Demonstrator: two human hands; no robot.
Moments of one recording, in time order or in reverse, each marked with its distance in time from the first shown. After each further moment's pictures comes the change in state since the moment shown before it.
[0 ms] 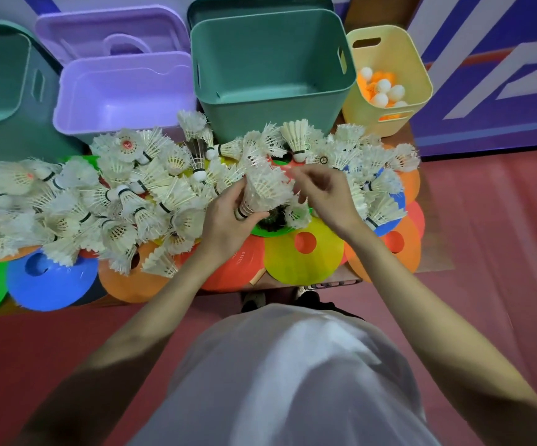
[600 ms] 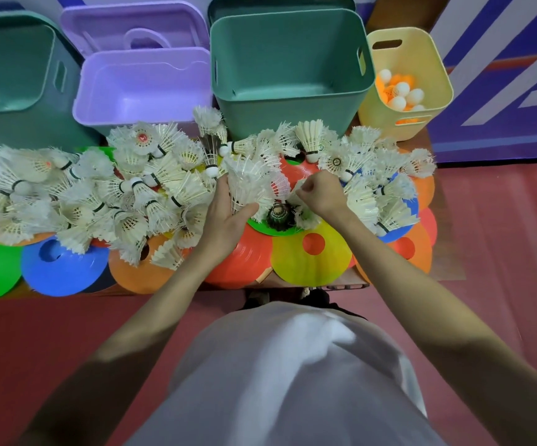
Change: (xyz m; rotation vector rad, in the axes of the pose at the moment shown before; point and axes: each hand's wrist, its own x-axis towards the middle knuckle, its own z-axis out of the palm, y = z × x) left_hand -0.005 -0.012 -0.009 -0.153 0.042 -0.257; right_hand 0.052 0.064 0.020 -0.770 -0.097 0.137
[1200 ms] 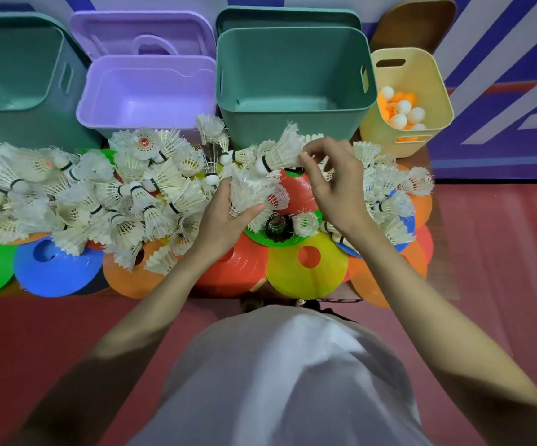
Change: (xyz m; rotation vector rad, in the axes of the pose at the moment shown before) left_hand 0.018 0.004 -0.001 0.109 0.022 -0.003; right_hand -0.040 -0.052 -0.079 0.390 0.447 -0.507
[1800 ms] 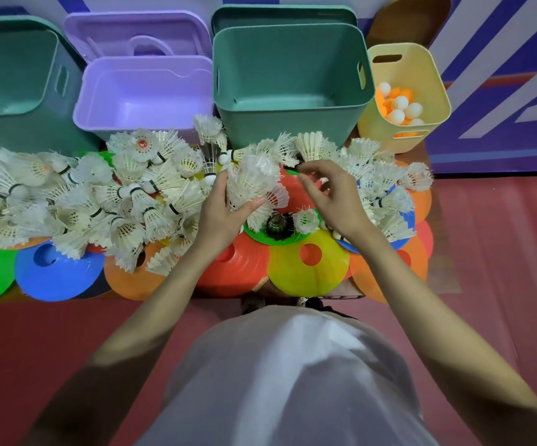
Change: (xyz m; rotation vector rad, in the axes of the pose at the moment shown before) left_hand 0.005 0.001 -0.002 -0.043 0.057 -0.030; right_hand -0.019 0.029 0.007 0.018 -0.224 0.233
